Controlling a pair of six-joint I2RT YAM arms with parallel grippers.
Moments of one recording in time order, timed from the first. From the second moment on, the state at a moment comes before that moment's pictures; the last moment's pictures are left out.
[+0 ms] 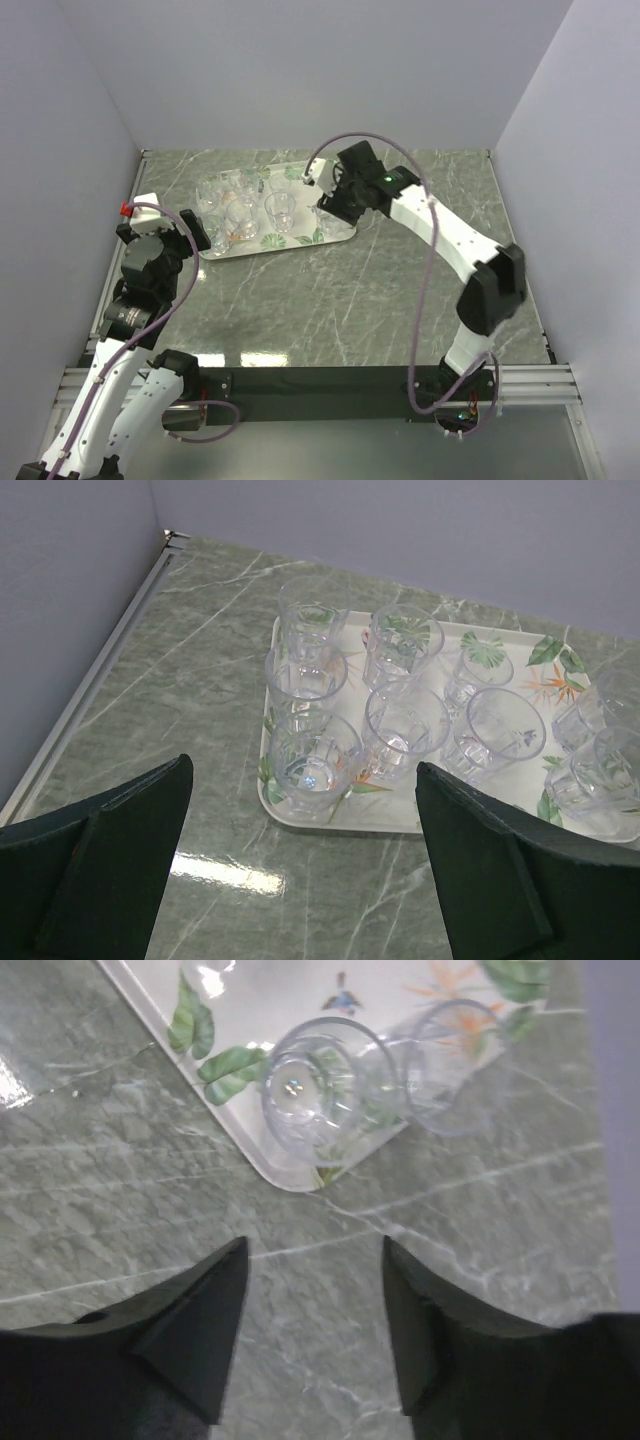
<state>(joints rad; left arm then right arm) -0.26 0.59 0.74 -0.30 -0.42 -0.22 0.61 1.77 1.65 -0.78 -0.04 -0.64</state>
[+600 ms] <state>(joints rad) -0.26 0.69 0.73 -0.30 -0.39 -0.23 0.30 1.07 1.14 -0.54 0.05 -0.33</state>
